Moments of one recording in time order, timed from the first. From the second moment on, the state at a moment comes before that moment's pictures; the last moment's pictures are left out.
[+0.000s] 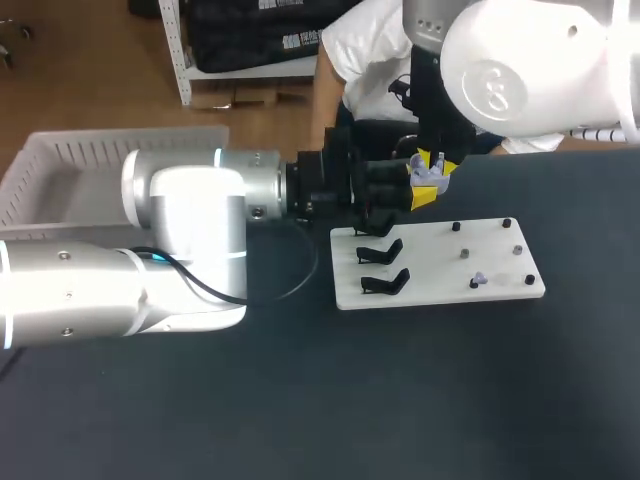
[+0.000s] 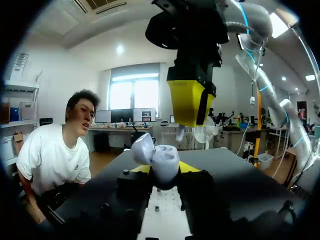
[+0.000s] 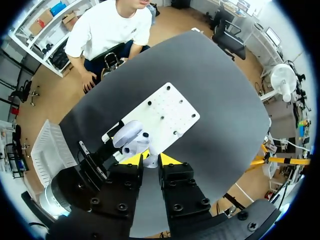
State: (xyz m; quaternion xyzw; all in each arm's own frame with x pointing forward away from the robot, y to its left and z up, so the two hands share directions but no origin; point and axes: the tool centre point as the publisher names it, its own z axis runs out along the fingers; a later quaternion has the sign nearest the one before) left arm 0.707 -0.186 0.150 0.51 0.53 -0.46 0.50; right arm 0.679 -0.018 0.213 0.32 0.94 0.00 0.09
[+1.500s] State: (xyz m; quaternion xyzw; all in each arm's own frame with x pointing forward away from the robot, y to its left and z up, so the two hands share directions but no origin) left arm 0.707 -0.186 0.150 0.51 0.53 -0.46 0.50; right arm 0.692 -0.015 0.203 0.32 0.94 0.00 0.08
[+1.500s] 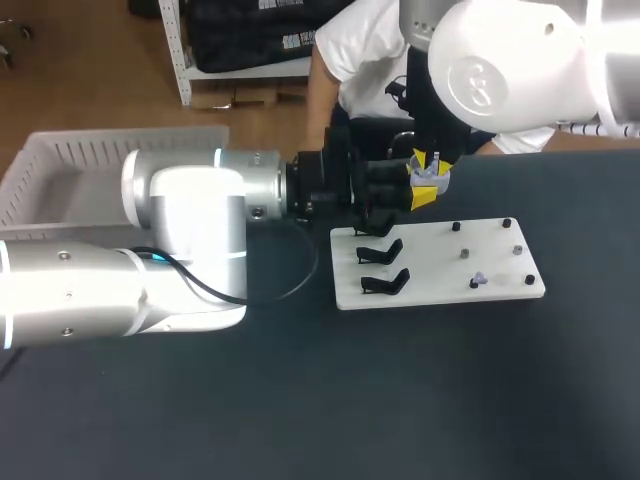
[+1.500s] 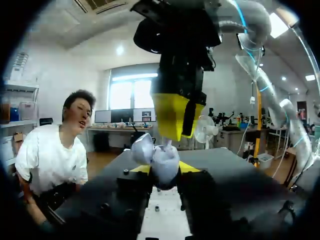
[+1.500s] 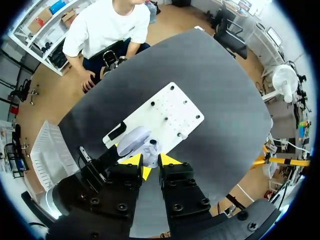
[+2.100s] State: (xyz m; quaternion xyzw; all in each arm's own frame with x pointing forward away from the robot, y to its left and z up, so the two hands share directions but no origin) left arm 0.707 -0.186 0.149 0.51 0.53 -0.46 0.50; right arm 0.691 -0.015 0.201 0.32 0.94 0.00 0.08
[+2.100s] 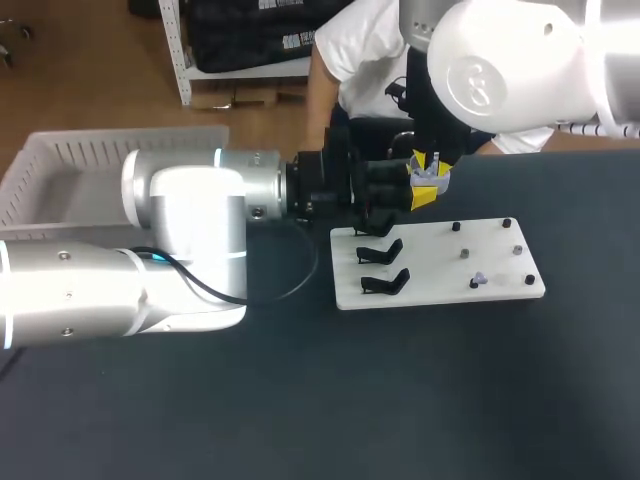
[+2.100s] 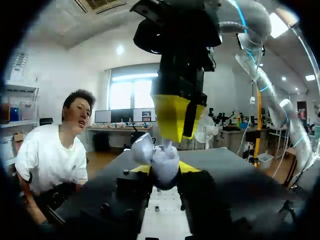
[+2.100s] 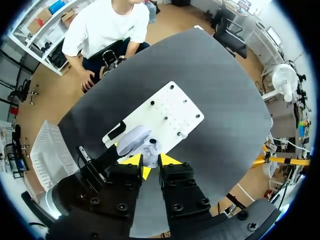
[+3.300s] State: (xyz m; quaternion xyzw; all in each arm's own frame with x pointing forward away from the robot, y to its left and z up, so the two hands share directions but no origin) left arm 0.707 -0.186 0.150 0.51 0.53 -0.46 0.50; right arm 0.700 -0.019 0.207 0.33 0.94 0.00 0.09
